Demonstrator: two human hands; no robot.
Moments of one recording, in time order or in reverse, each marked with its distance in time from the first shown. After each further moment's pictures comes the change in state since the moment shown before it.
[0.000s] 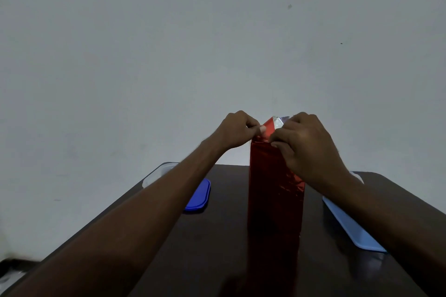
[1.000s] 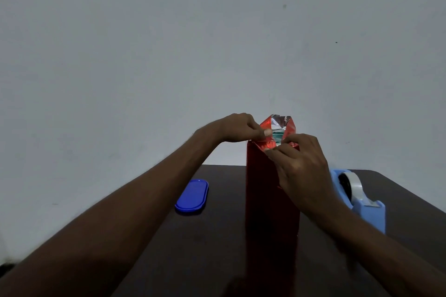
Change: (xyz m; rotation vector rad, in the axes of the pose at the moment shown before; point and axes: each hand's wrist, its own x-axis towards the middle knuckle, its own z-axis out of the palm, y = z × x) left_hand 0.012 0.014 -0.016 0.130 -0.375 0.056; right_hand -0.039 -0.022 0.019 -0.135 0.112 0.071
